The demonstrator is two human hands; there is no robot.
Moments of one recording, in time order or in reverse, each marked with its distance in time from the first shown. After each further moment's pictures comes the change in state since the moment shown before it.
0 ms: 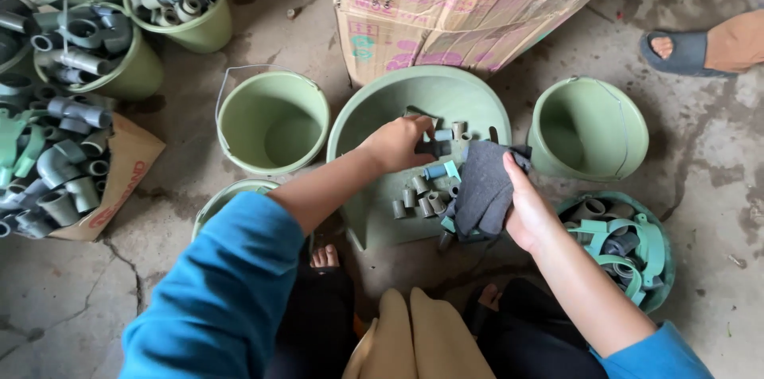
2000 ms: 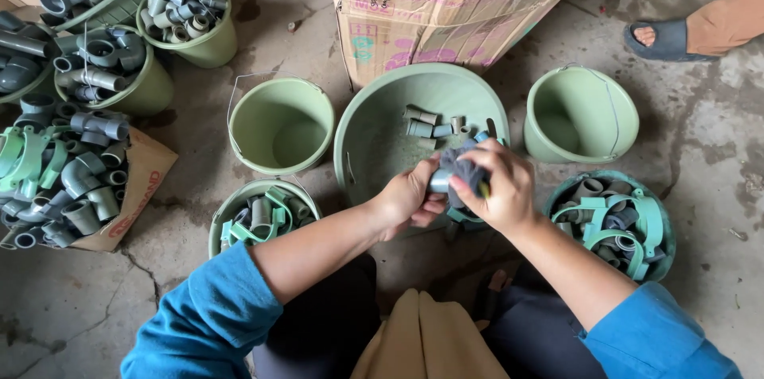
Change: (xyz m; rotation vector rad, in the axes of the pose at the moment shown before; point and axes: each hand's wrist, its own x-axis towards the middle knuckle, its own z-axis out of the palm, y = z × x) left_hand -0.105 0.153 -0.028 -1.300 -0.068 -0.570; right_hand 0.012 0.043 -0.002 -0.868 0.133 -1.851
